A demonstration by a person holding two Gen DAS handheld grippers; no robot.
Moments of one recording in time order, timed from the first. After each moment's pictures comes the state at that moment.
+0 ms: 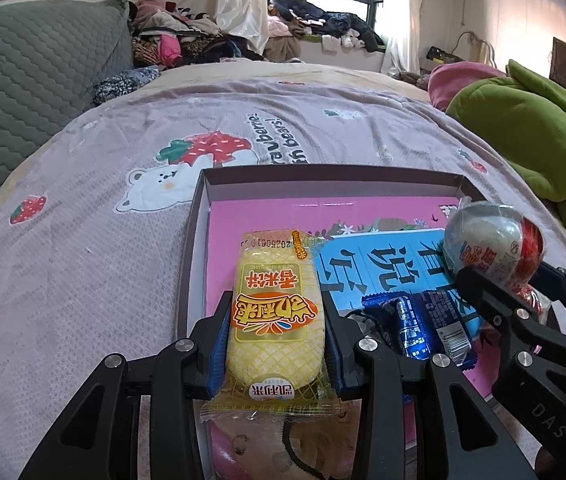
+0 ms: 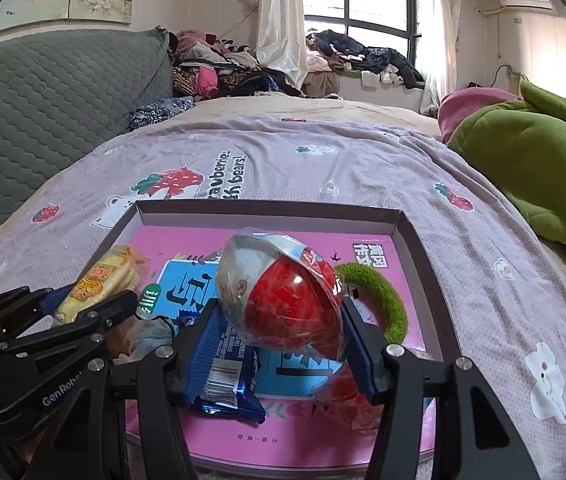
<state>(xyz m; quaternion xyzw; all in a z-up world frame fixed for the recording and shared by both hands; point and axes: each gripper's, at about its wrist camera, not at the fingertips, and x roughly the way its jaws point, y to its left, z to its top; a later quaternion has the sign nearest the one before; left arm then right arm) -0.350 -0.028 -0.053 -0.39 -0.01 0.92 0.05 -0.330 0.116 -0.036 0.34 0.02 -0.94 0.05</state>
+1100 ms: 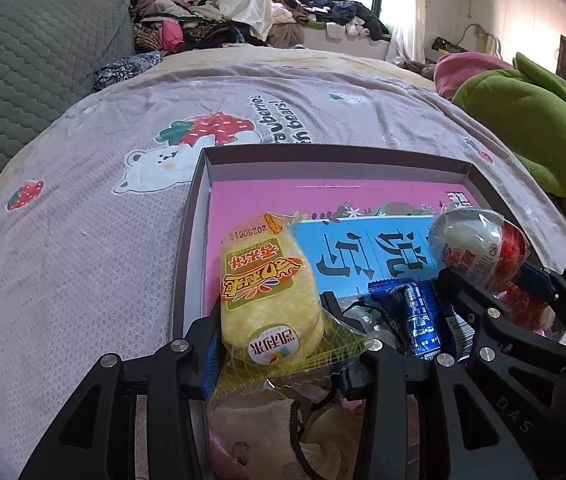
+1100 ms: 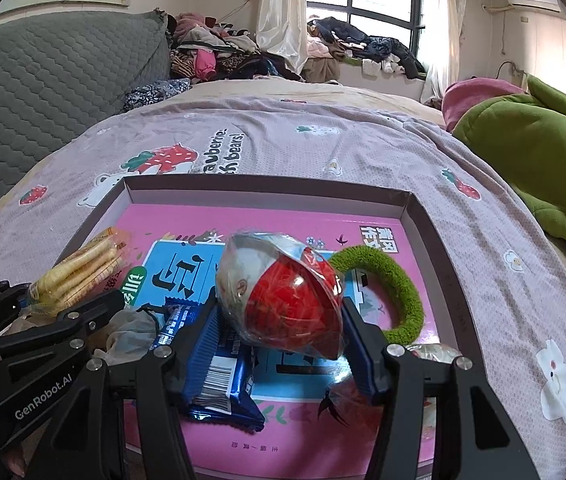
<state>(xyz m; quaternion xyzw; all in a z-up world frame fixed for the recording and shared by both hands) -0.352 -0.029 -0.061 -0.41 -0.01 0.91 0.04 -0.345 0.110 -0.058 0.36 0.03 -0.93 0.04</state>
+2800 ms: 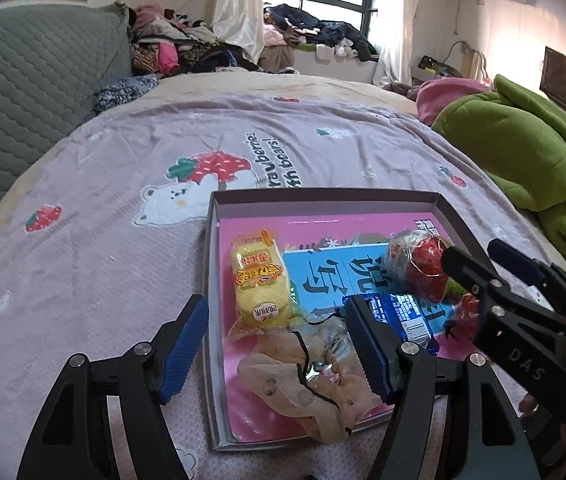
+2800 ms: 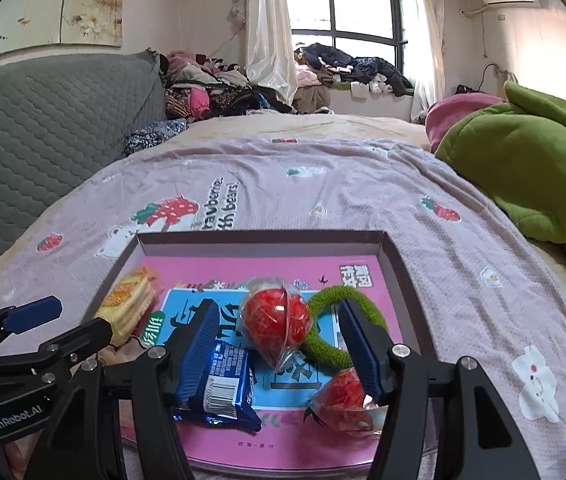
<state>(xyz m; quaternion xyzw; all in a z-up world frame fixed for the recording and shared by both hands) -0.319 -0.040 -0.012 -0.37 -0.01 0.93 0.06 -0.322 0.128 -0.011 0.31 -0.01 -0.95 0.04</state>
